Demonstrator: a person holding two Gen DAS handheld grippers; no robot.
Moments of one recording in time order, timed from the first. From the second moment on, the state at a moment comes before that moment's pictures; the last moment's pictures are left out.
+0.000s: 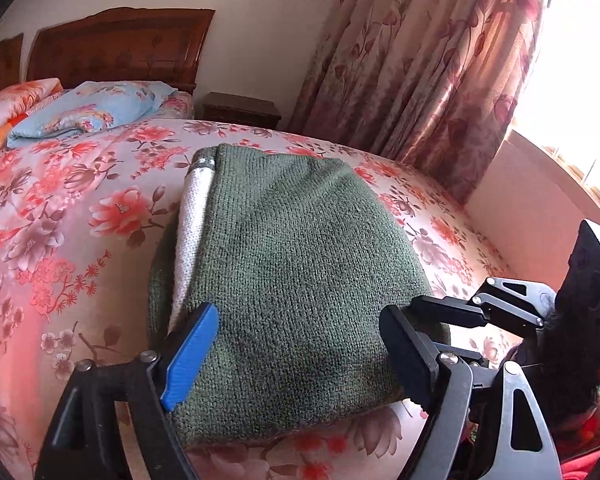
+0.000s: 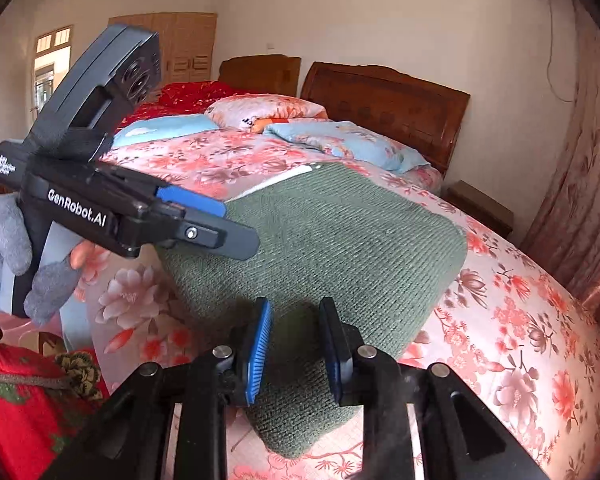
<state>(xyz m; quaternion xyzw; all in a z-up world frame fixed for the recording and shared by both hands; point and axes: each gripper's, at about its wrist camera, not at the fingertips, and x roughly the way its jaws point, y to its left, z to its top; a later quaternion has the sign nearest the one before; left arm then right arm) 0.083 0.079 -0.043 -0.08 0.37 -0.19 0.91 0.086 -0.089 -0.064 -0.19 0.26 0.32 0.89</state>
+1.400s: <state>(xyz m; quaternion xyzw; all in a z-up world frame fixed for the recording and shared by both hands) 0.233 0.091 -0.039 -0.12 0.47 -0.10 0.87 0.247 -0.140 -0.052 -0.05 0.34 0.26 0.90</state>
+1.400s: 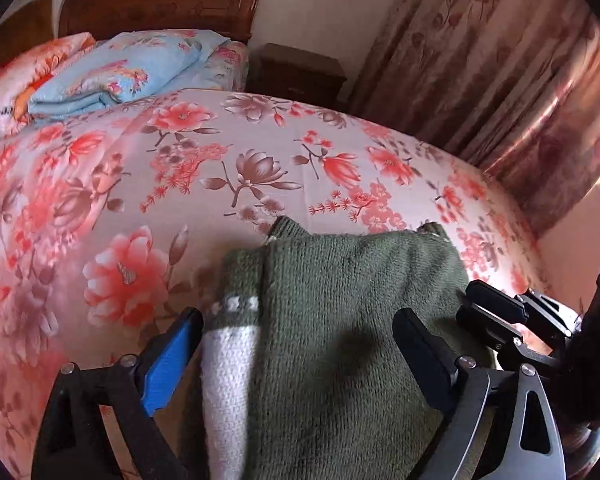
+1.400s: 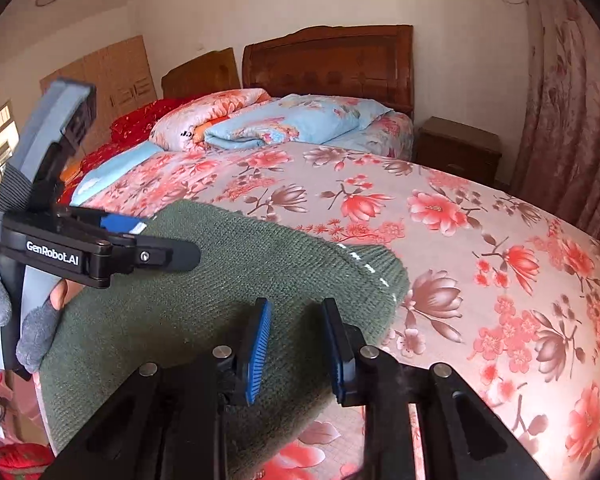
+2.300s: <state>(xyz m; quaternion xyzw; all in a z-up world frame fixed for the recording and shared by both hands) 0.070 0.083 -0.029 0.01 0.35 -0.02 0.94 0.074 -0.112 -0.042 -0.13 0.28 0.30 0.90</state>
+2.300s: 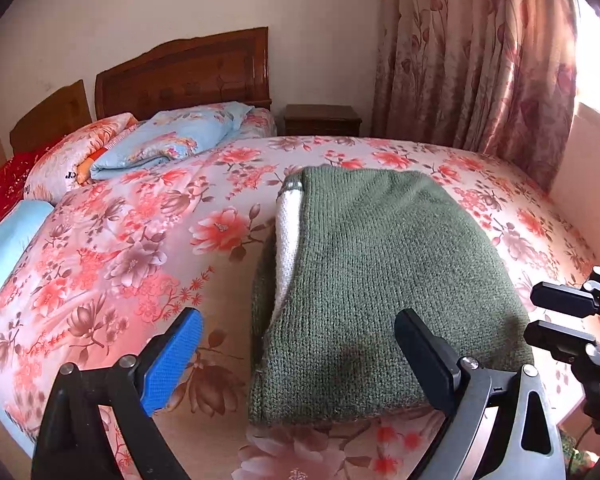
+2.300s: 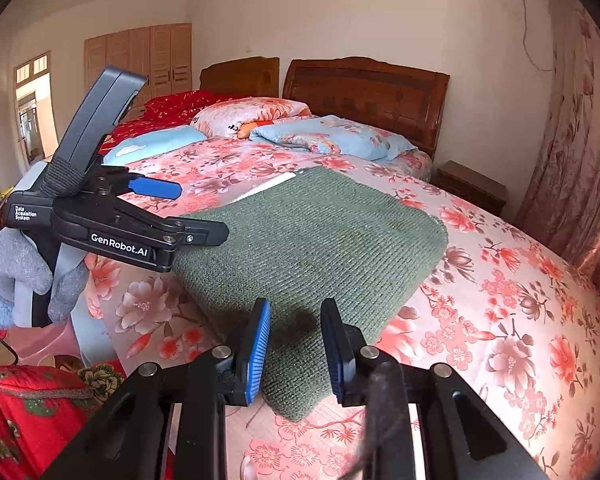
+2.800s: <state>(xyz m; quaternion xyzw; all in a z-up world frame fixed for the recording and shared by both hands) -0.006 0.067 -0.019 0.02 0.29 -0.01 0.96 0.011 -0.133 -0.024 -0.13 0.25 0.29 0.91</state>
